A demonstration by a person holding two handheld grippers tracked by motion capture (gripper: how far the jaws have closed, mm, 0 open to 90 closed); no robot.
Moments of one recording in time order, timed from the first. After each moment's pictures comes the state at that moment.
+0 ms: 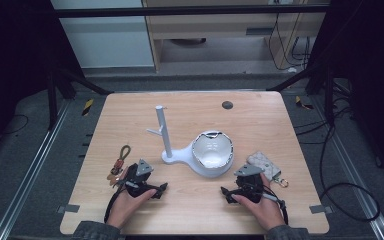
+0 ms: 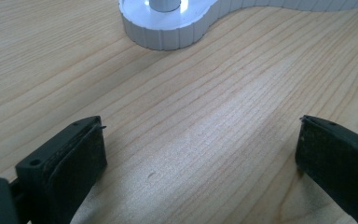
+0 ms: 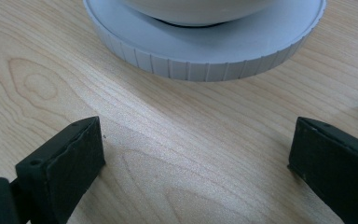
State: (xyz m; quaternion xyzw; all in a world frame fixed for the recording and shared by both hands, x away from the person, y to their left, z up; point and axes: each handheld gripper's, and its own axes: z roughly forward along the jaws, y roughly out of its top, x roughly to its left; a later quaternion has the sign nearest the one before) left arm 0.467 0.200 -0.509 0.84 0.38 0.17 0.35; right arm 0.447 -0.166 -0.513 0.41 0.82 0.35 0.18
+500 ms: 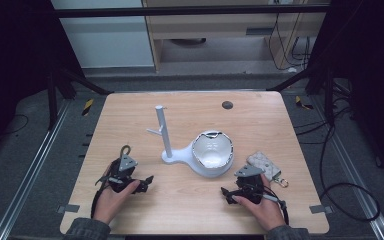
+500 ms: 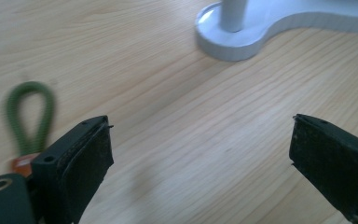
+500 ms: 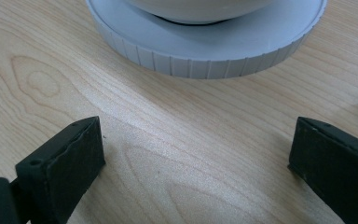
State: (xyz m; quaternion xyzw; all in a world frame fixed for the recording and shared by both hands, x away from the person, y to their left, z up) left arm 0.468 0.240 -0.477 0.82 0.41 0.21 0.34; right arm 0.445 -0.167 -0.513 0.41 0.82 0.35 0.18
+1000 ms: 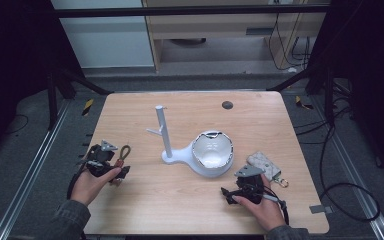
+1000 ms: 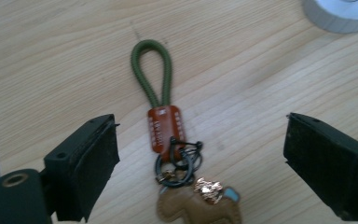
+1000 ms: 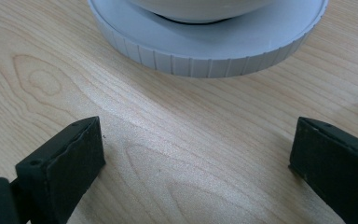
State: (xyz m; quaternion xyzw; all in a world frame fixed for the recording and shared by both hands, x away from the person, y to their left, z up) left arm 0.498 0.296 -0.441 0.83 0.47 0.20 0.23; right arm 0.445 -0.167 -0.513 0.41 0.82 0.35 0.18
